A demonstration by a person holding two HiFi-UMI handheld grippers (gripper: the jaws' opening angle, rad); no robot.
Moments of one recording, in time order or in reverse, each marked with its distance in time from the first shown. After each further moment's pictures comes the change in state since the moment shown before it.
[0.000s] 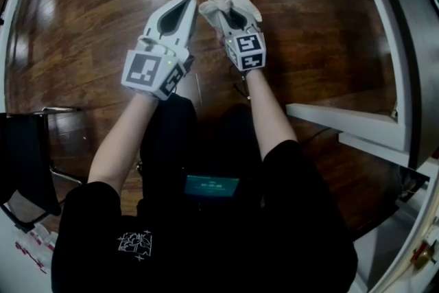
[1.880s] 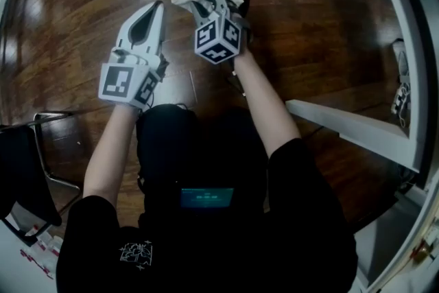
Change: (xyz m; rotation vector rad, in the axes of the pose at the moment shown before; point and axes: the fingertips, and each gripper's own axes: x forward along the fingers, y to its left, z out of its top) left arm -0.023 0.056 -0.050 -0.011 0.058 0.084; right arm 0.051 0.040 0.013 -0.505 0.221 0.020
